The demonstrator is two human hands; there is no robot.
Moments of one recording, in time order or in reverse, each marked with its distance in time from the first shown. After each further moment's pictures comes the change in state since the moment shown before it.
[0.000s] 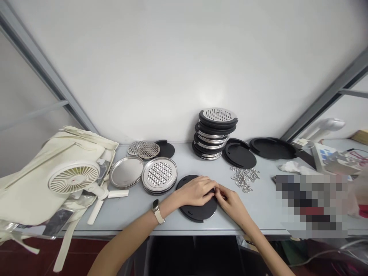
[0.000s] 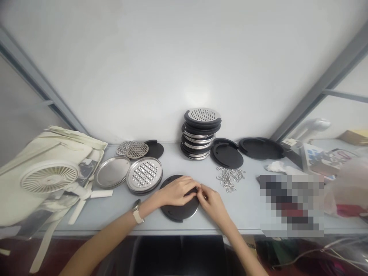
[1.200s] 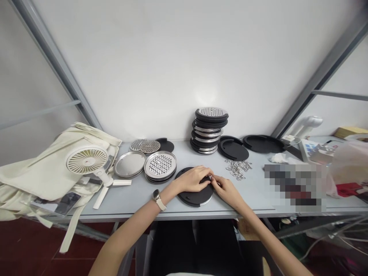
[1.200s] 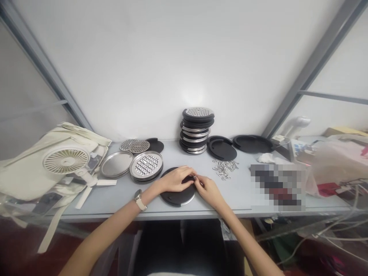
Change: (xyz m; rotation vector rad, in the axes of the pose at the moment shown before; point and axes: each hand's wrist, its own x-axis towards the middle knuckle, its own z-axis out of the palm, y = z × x) left_hand -0.009 0.012 0.001 -0.035 0.067 0.003; right_hand -0.010 -0.006 0.001 -0.076 0.030 -0.135
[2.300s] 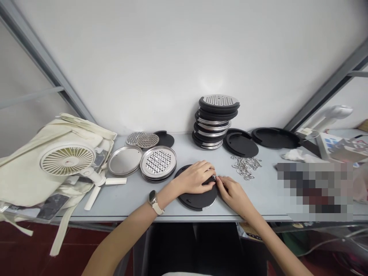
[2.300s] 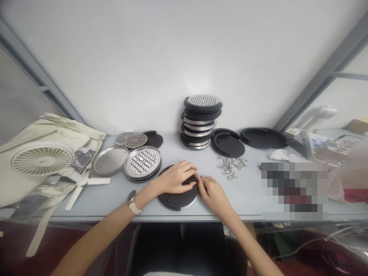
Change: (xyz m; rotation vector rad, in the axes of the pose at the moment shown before) left_hand 0.003 -0.004 0.001 0.215 -0.002 0.018; right_hand -0.002 0.010 0.004 -0.138 0.012 -0.037
